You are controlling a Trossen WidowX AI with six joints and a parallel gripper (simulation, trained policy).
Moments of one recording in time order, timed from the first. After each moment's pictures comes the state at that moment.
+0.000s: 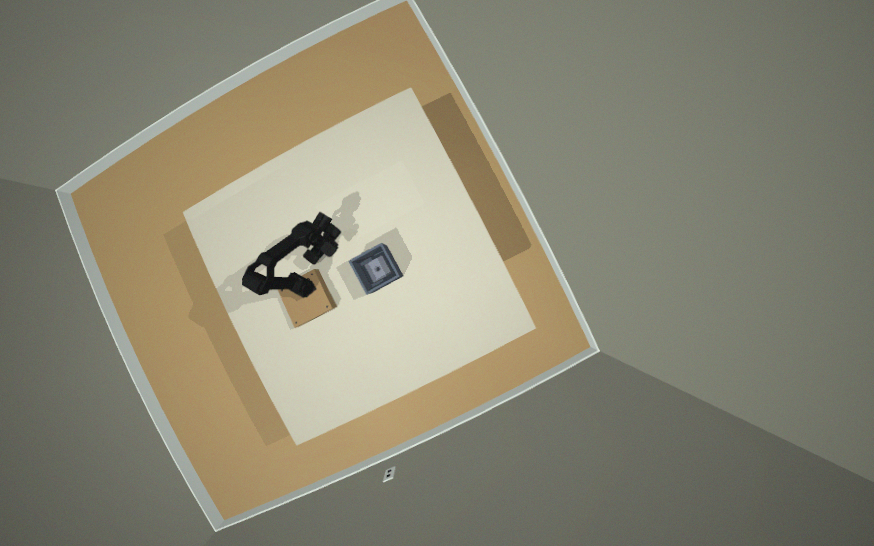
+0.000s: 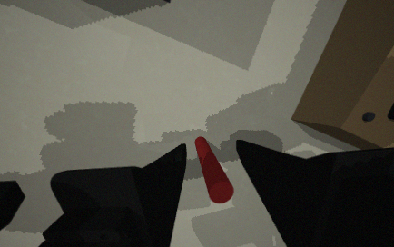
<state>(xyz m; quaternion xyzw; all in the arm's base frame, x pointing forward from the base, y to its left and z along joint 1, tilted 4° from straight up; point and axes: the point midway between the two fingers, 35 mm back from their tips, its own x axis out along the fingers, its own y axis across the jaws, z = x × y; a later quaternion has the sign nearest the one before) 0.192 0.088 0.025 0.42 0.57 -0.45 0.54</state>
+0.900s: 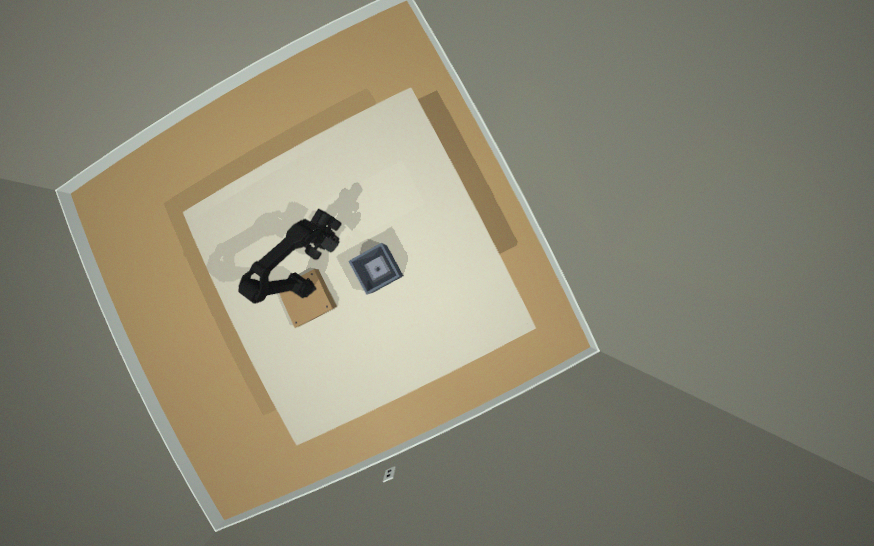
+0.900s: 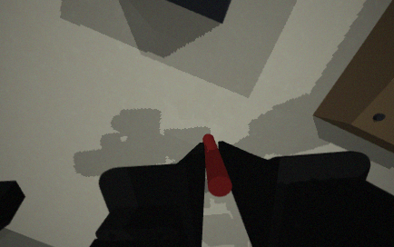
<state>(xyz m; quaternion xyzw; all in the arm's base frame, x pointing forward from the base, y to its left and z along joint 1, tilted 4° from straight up) 0.230 0.088 0.081 0.48 0.55 -0.38 0.57</state>
